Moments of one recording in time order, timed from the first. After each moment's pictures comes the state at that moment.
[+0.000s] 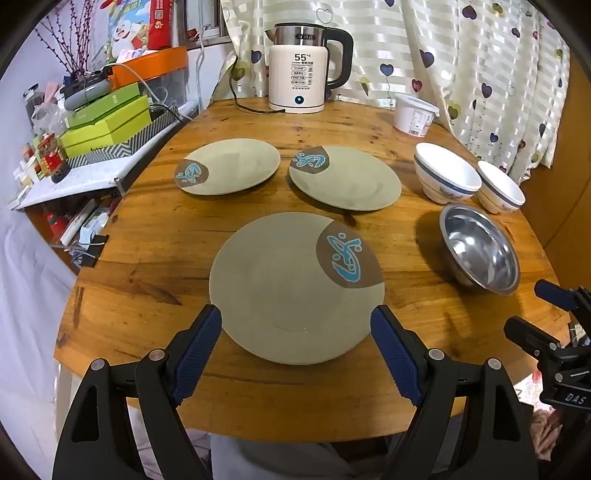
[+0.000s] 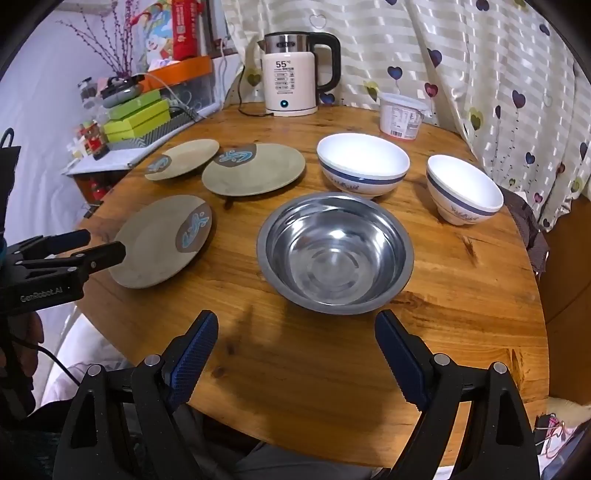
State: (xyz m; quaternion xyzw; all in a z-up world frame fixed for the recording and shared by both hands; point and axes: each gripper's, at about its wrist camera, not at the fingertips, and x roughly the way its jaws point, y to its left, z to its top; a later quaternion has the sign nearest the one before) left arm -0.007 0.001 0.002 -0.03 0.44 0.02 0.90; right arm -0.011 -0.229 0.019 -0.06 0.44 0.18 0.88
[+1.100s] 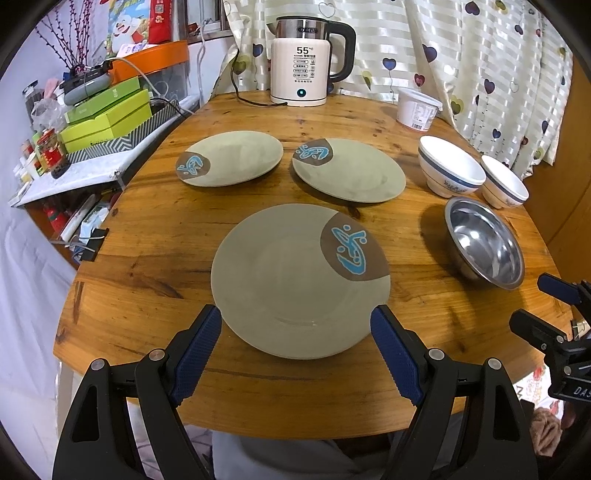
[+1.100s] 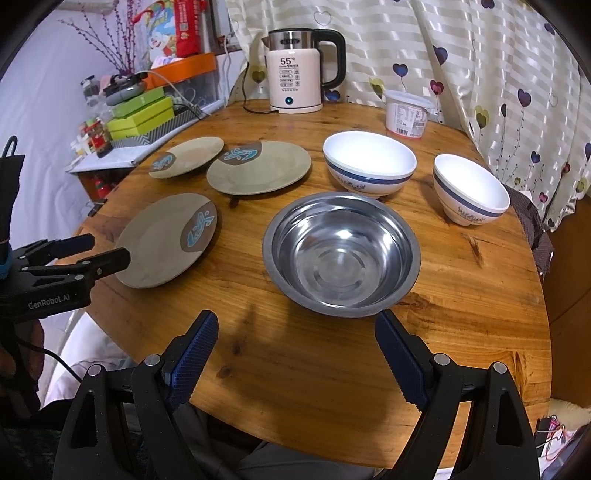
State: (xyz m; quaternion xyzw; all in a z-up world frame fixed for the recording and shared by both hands) left arm -0.006 0.004 -0.006 -0.04 0.45 0.02 0.89; right arm -0.009 -0.226 0.020 -0.06 0.44 0.19 0.88
